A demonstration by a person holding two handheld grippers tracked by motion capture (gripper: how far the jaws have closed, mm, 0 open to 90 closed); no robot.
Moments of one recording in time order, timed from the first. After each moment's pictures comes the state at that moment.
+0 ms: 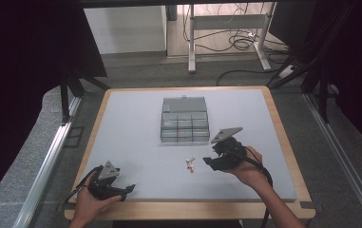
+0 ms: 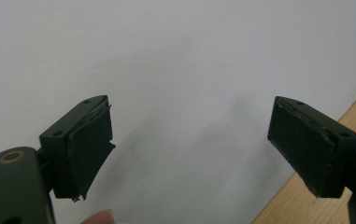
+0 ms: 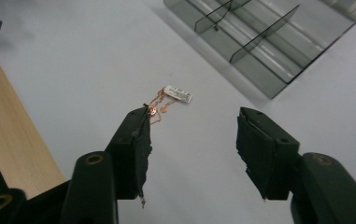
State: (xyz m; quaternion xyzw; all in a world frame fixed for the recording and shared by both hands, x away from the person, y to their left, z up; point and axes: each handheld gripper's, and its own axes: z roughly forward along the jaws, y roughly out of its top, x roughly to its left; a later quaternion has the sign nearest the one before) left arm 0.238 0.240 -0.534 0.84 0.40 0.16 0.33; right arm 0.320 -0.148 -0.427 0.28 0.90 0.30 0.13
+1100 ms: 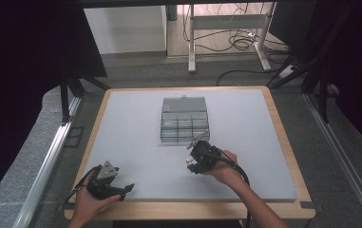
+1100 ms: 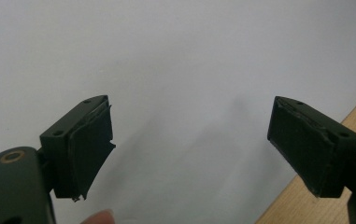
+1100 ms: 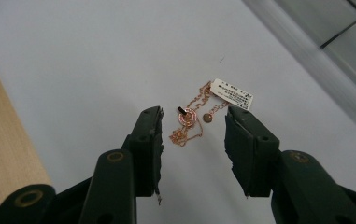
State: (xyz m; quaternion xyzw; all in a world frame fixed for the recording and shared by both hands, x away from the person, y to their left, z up) left arm 0.238 0.243 -0.533 0.84 0.40 0.16 0.34; right arm 0.343 -0.092 -0.480 0.26 0.94 0.23 0.06
